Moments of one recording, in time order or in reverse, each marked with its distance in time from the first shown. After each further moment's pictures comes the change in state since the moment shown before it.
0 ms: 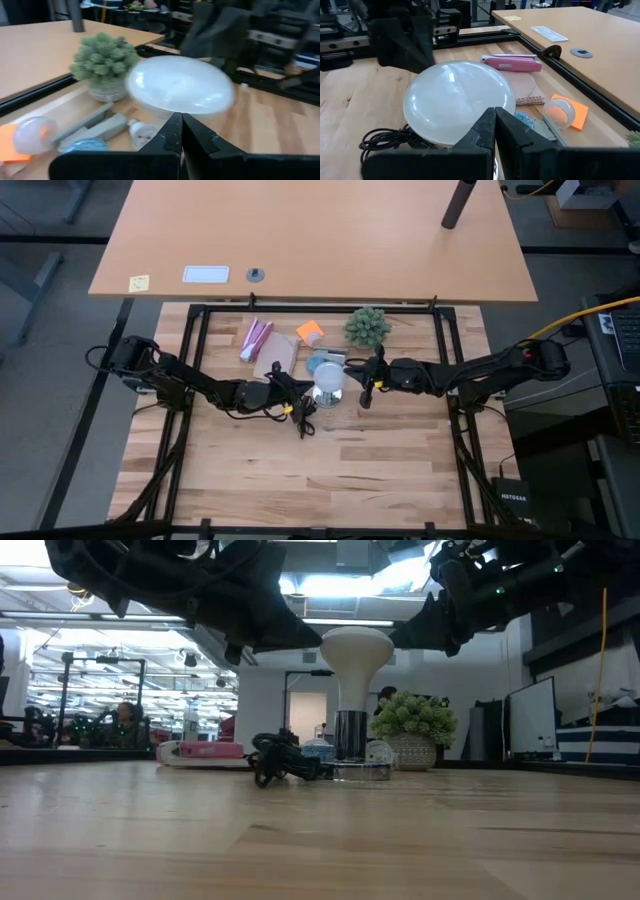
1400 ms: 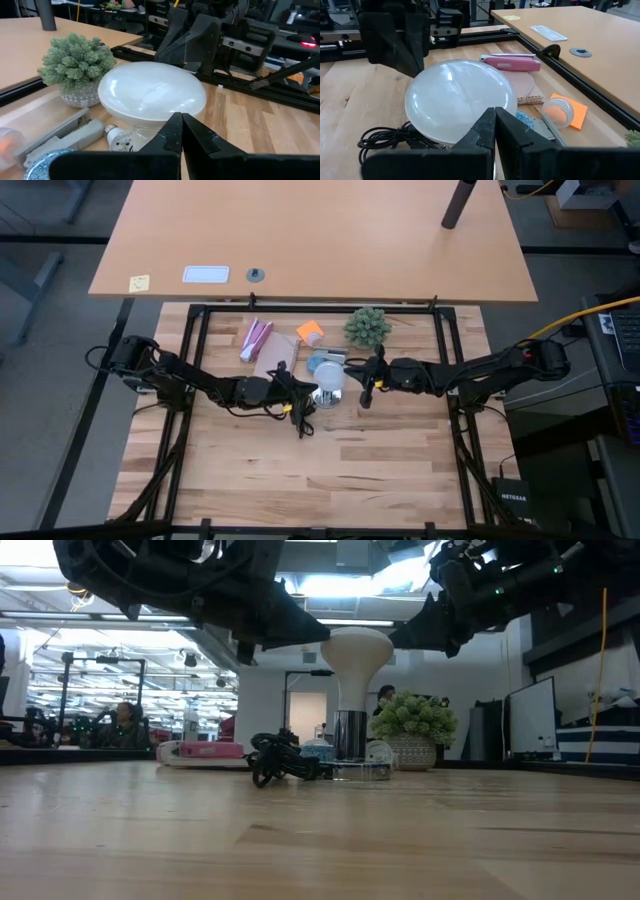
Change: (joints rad) left arm 0.047 -0.001 0.001 0.036 0.154 0.000; right arm 0.000 0.000 0.000 0.000 0.000 0.000
